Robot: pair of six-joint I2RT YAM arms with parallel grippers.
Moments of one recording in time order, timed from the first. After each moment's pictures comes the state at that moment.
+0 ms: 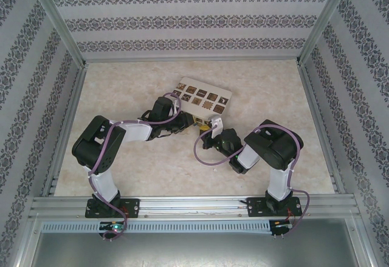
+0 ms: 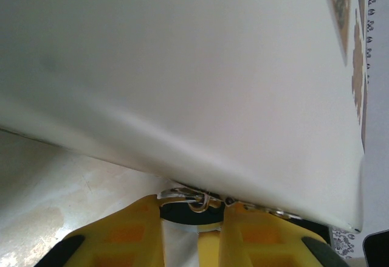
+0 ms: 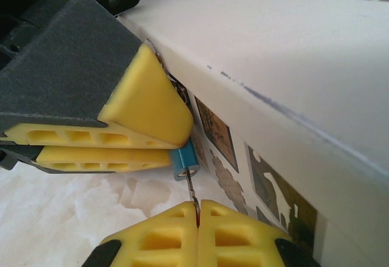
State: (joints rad) left arm -0.48 1.80 0.87 0.29 0.51 -0.97; right arm 0.68 1.89 0.38 1.25 -0.03 0.28
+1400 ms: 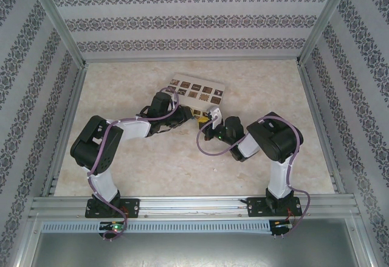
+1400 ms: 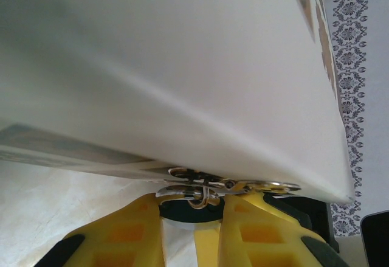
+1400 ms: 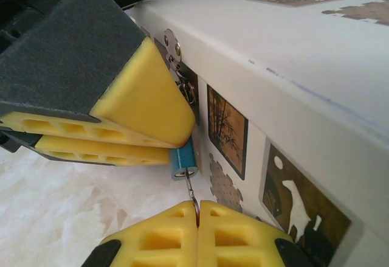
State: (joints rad) left arm -0.46 1.79 0.92 0.25 0.45 -0.97; right arm 0.53 1.95 0.52 1.21 -0.35 0.16
